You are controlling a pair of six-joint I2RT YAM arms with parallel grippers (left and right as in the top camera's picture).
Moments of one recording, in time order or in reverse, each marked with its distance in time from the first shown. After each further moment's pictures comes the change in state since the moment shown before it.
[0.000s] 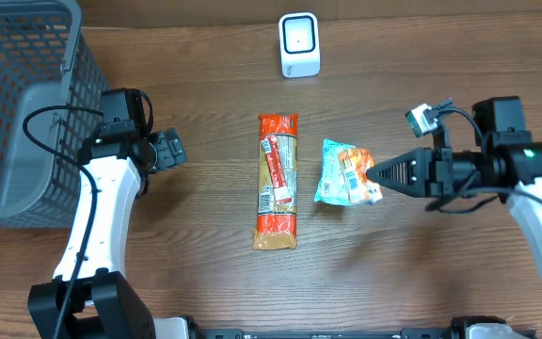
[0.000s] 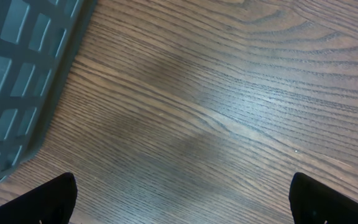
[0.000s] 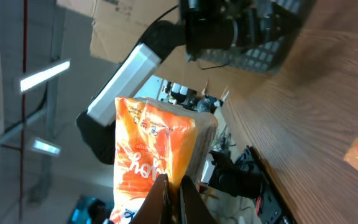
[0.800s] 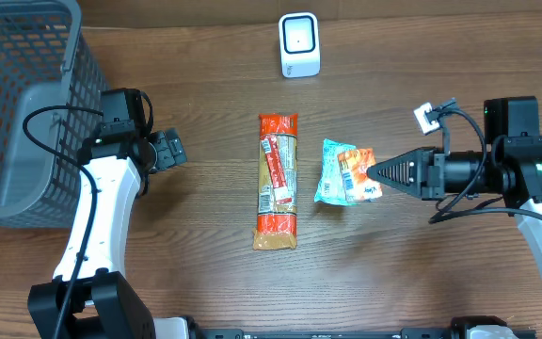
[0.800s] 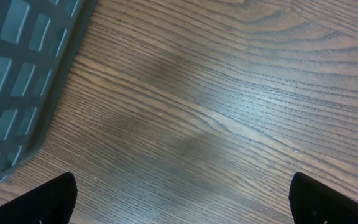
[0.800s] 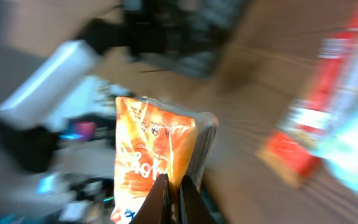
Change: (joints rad) left arm 0.000 0.000 0.000 0.000 0.000 0.000; right arm 0.000 -0.057 0.004 0.090 0.335 0.023
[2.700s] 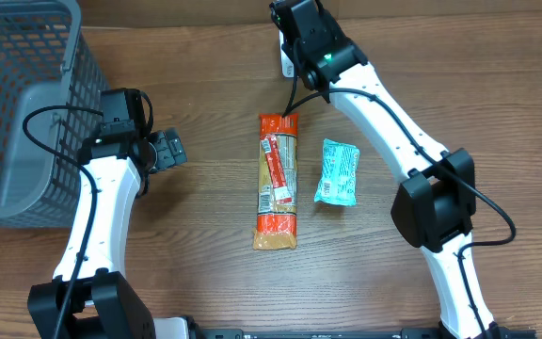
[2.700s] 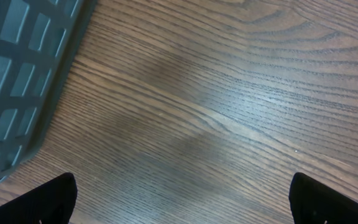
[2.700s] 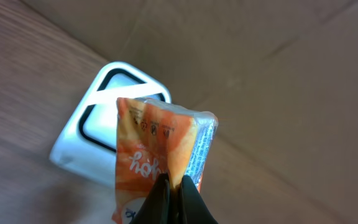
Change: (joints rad) left arm 0.000 0.000 0.000 0.000 0.000 0.000; right arm 0.496 1.087 1.134 0.352 1.708 -0.269
